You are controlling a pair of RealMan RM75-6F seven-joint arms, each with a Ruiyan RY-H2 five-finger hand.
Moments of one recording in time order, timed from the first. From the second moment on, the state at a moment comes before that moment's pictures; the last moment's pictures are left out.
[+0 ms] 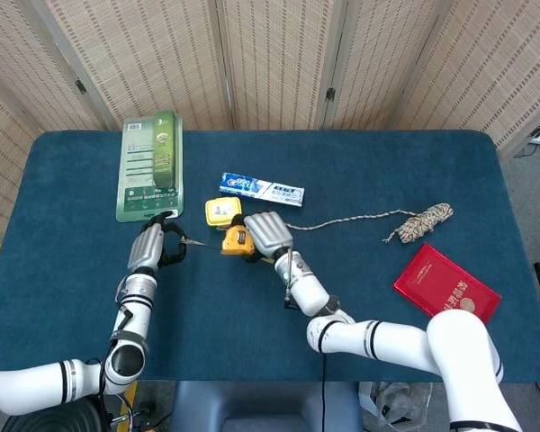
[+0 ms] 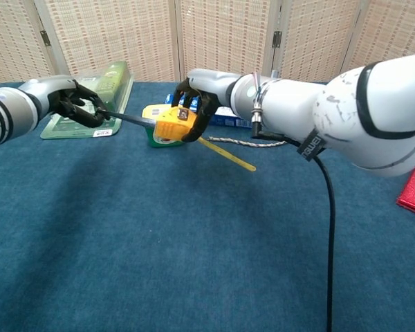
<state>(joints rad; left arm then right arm) -0.78 -1.57 -0.43 -1.64 0.43 1.16 0.36 1.15 -1.78 0.34 -1.24 -0.66 0.80 -0.41</state>
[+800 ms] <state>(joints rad) -0.70 -1.37 -0.45 -1.63 0.40 0.99 0.22 0.98 -1.46 0.26 -1.50 -0.75 0.85 -0.36</state>
